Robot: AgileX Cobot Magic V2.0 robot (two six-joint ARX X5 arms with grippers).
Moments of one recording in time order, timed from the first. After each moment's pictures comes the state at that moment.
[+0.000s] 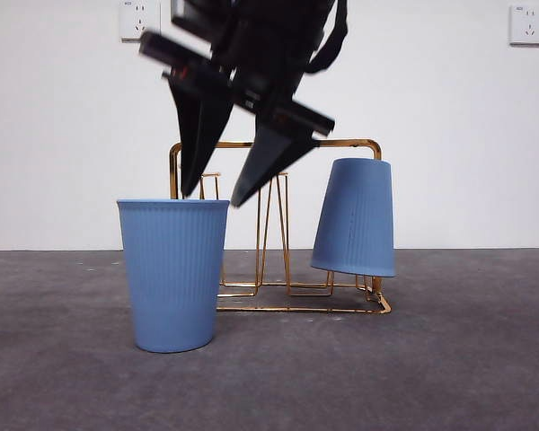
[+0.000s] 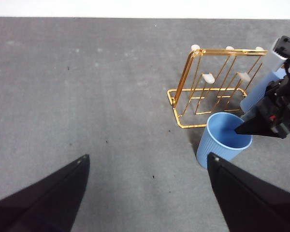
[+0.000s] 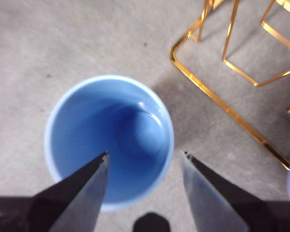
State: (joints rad) left arm -0.96 0.42 1.14 -1.32 -0.62 -0.55; right arm 0.84 1.81 1.48 -0.74 -0.09 0.12
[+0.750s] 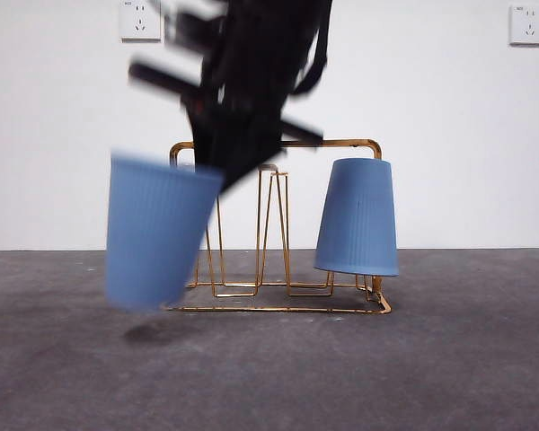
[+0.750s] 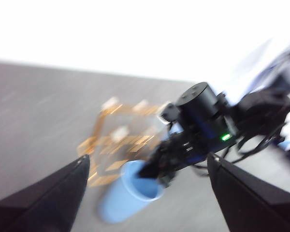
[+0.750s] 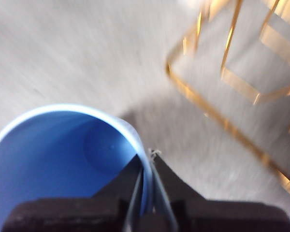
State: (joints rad) left arm -1.07 0.42 1.13 -0.94 -0.52 -0.52; right arm 0.84 1.80 1.48 -0.65 -0.07 0.15
